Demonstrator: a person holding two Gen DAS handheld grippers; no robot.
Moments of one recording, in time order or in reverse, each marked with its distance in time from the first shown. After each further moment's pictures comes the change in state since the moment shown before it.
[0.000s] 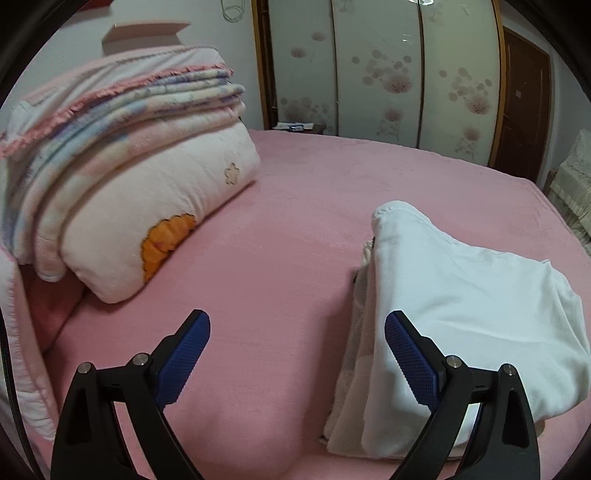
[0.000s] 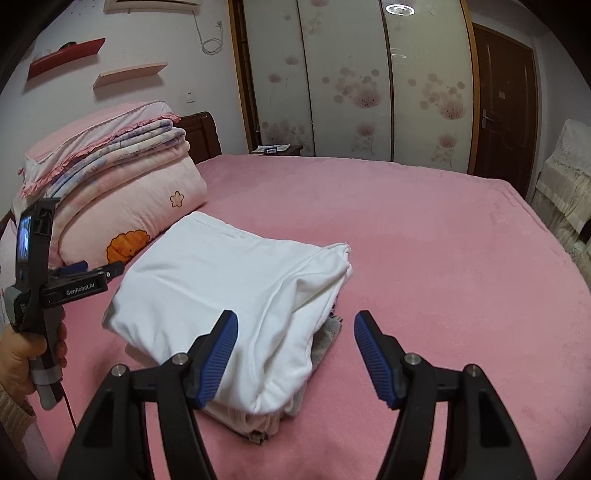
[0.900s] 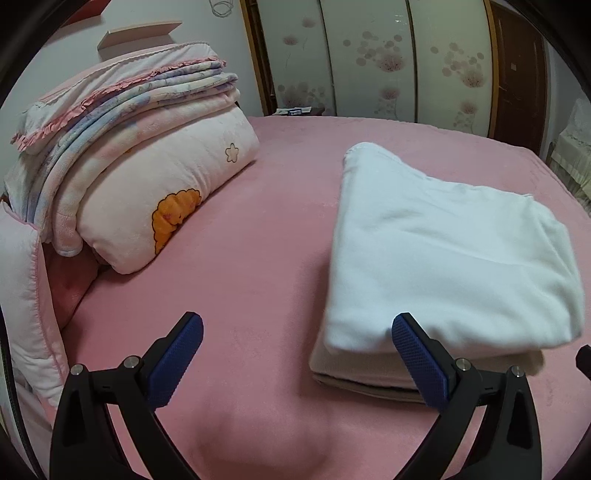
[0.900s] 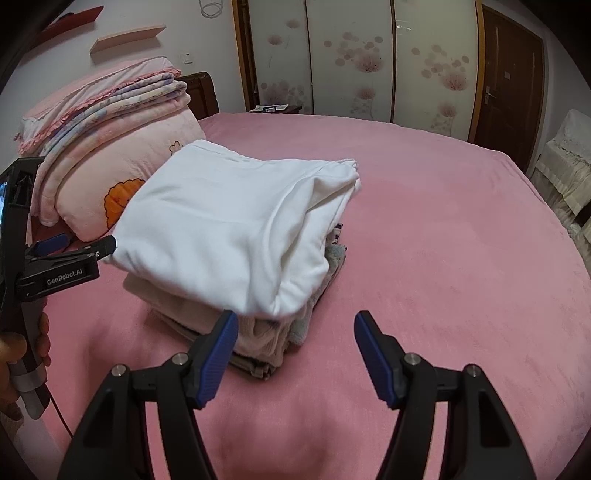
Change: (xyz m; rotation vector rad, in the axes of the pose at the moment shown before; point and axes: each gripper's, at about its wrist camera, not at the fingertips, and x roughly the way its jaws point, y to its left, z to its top) left arm -0.047 -0.034 -0.061 0.061 0.066 0.021; right arm -0.003 0.021 -0.061 -0.006 0.152 -0.011
